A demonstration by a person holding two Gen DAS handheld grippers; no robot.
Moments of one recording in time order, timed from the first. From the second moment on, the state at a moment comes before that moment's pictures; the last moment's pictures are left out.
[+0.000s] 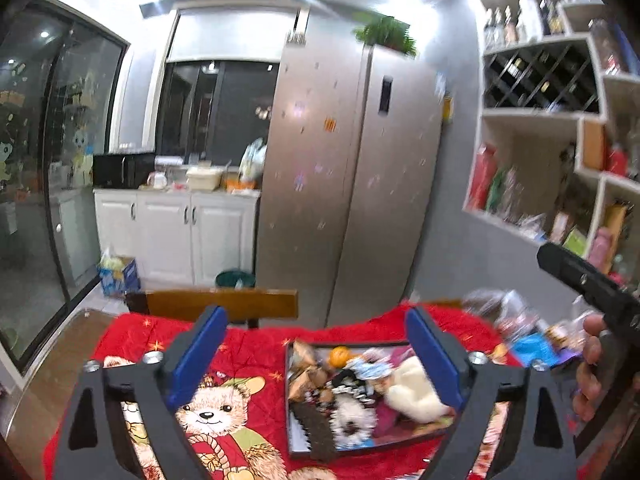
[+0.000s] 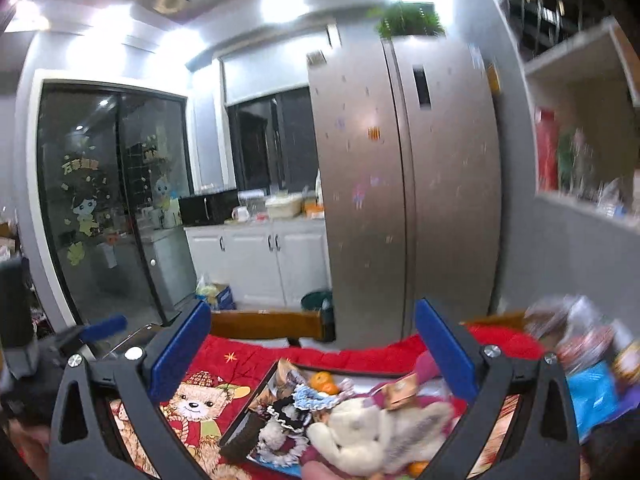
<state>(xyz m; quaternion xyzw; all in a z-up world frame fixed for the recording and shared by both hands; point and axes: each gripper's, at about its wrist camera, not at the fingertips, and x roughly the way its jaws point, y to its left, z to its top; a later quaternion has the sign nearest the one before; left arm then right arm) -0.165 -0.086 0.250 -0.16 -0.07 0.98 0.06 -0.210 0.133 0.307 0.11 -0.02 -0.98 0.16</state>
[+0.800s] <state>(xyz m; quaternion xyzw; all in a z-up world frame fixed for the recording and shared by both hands) -0.028 -0.047 0.102 -0.19 -0.01 0.98 0.00 -0.061 0.181 0.177 0.13 -0.02 -0.99 0.04</state>
